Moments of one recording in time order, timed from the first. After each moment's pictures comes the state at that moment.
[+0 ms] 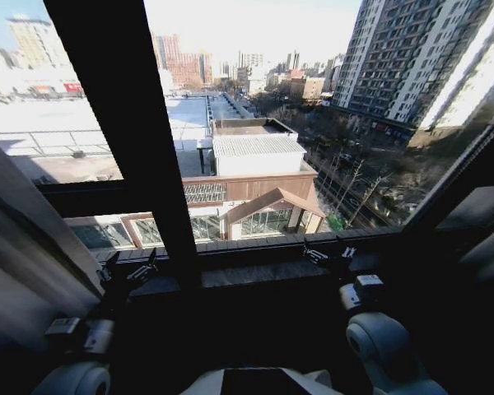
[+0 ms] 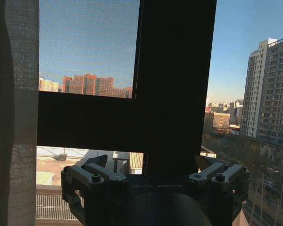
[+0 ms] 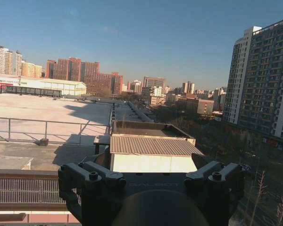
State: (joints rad) left arm 1.87 -1.45 -0.85 -2.50 -0.39 0.19 0.06; right arm -1.62 1.21 0.60 2.35 0.27 -0.31 0.20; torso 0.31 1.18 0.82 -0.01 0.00
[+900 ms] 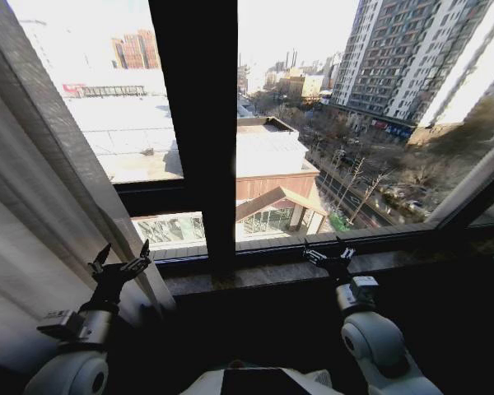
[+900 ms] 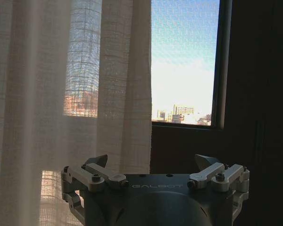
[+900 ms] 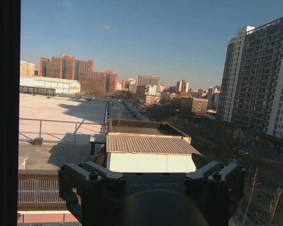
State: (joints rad) left arm 1.77 -1.38 -0.87 -2.49 -0.44 0.21 -0.09; right arm -1.62 1.21 0.58 2.32 0.24 -0.29 0.22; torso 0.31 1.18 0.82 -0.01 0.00
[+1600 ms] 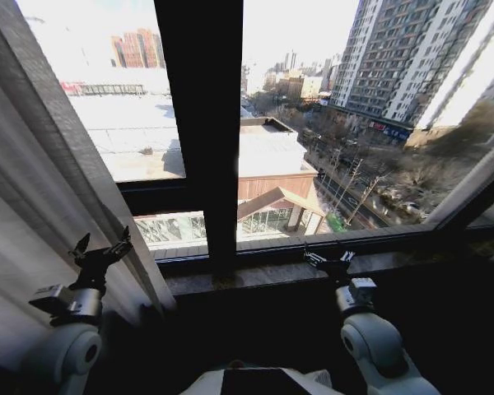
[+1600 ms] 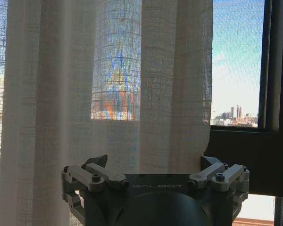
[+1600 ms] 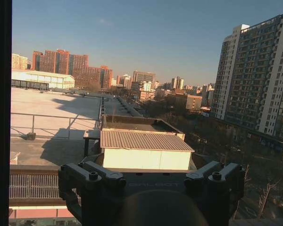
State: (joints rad) left arm 1.66 -1.20 -0.94 -2.40 -0.57 0.24 -0.21; right arm -1.62 1.22 0.60 2.30 0.24 -0.28 0.22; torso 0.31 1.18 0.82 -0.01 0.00
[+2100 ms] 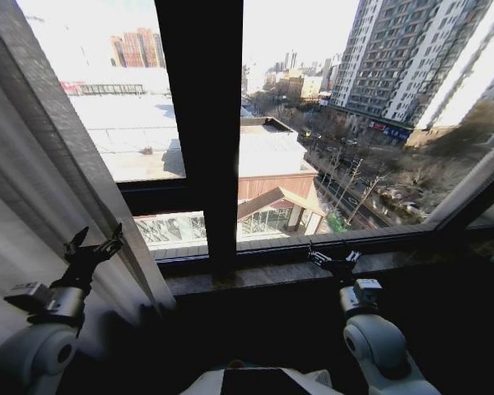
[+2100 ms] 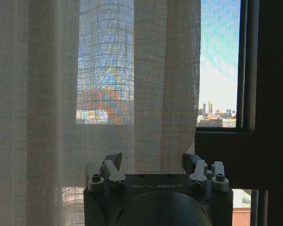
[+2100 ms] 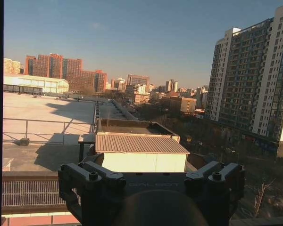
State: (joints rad) left arm 1.72 -1.14 -1.08 -2.38 -0.70 0.25 -0.02; right arm -1.63 1.25 0.61 2.30 0.23 -0.26 0.23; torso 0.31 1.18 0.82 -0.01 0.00
